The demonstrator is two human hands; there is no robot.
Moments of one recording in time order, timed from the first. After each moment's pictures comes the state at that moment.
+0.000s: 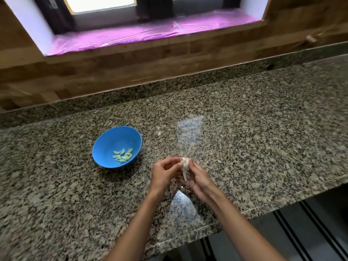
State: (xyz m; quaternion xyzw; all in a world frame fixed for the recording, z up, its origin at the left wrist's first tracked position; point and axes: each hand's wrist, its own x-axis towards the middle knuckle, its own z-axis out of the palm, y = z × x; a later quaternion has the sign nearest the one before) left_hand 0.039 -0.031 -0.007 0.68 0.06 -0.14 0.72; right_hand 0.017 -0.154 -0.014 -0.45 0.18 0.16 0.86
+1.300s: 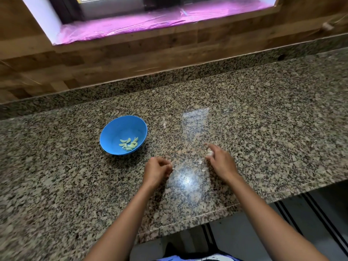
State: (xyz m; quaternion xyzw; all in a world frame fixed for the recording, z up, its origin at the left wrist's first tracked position) left_hand 0.038 0.002 -0.033 0.85 0.11 -0.14 0.49; right_hand 0.031 -0.209 -0.034 -0.95 0.10 0.04 0.30
